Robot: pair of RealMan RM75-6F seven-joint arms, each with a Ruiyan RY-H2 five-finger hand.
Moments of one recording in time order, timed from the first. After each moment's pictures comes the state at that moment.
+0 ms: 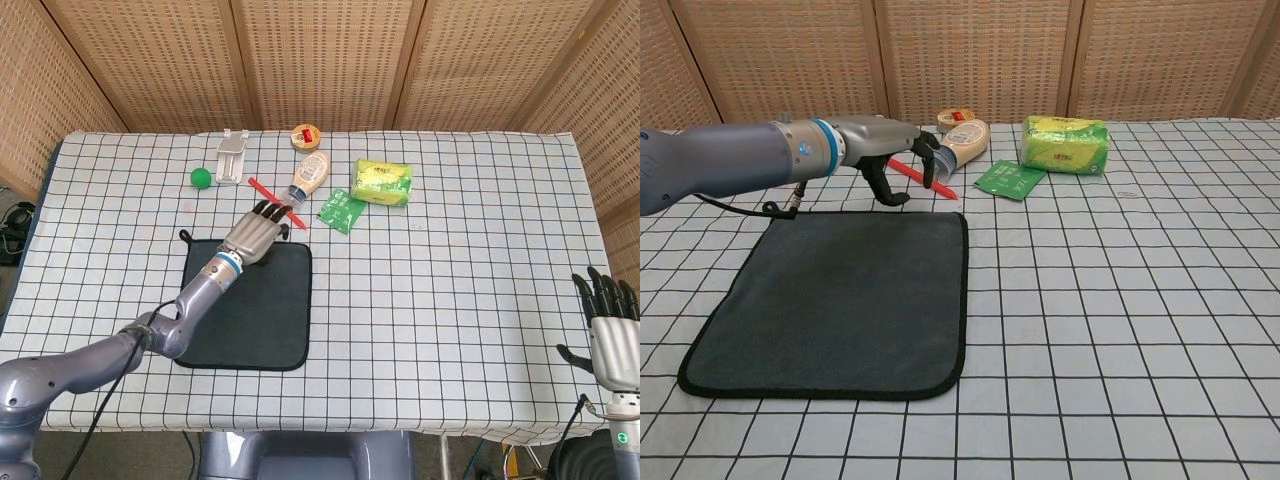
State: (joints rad) left arm -1.07 -1.73 -0.28 -0.99 1.07 0.56 0.32; right arm 0.09 -1.12 0.12 -1.58 -1.41 1.46 -0.10
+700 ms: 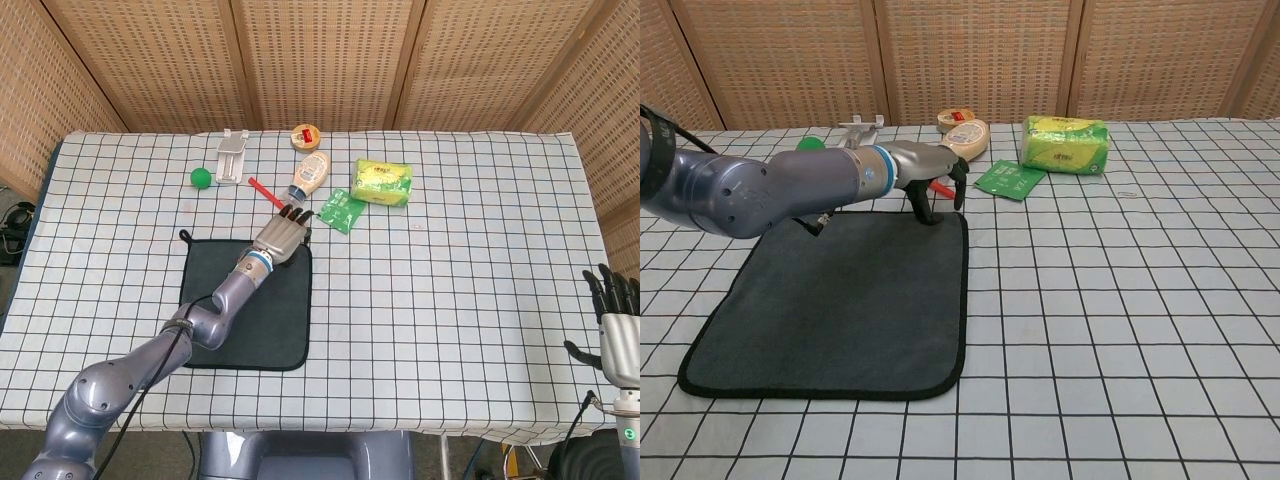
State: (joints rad) left arm -1.22 -1.98 -0.27 -0.58 1.13 0.44 0.16; right arm 0.10 -1.11 0.14 -1.57 -1.37 1.45 -0.07
